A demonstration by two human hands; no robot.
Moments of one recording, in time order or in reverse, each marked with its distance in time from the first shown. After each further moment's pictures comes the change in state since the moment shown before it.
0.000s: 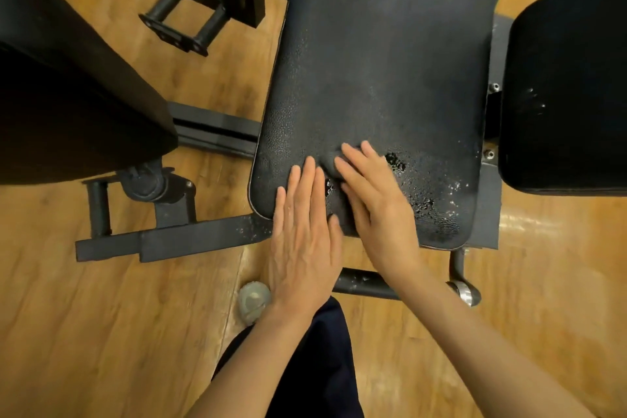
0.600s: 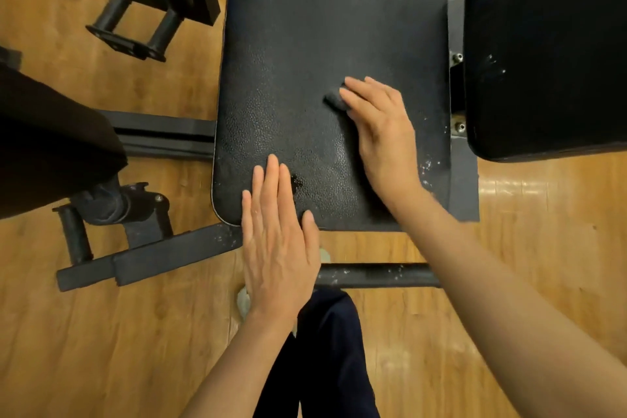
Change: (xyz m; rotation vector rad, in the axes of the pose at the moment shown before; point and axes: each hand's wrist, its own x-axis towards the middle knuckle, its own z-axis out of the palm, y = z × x) left_hand 0.003 0.003 -0.001 0.047 -0.041 -0.041; right_hand 0.058 0.057 -0.019 -0.150 0.227 0.086
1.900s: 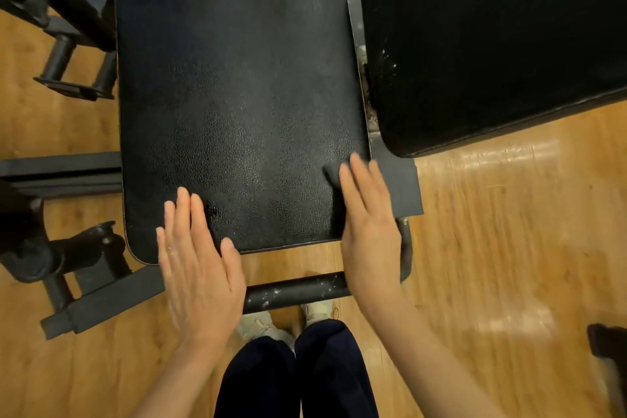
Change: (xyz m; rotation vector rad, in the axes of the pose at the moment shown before) left_hand -0.001 0.003 0.002 0.025 0.024 -0.001; right_hand -0.109 0.016 -0.055 -0.134 -0.042 0.396
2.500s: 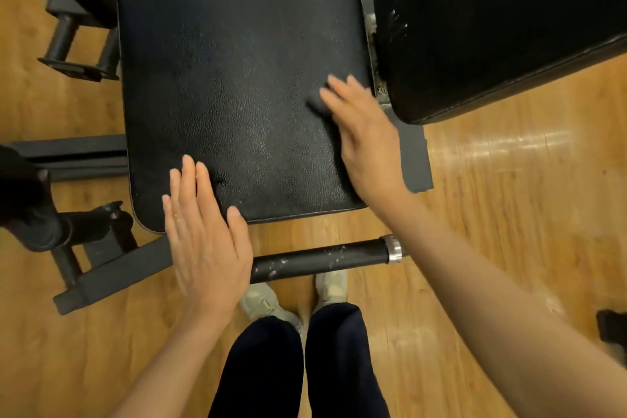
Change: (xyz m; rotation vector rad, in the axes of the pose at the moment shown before) left_hand -0.001 -0.001 -0.001 0.016 0.006 0.019; right_hand 0.069 0.009 0.012 0.254 -0.057 -0.207
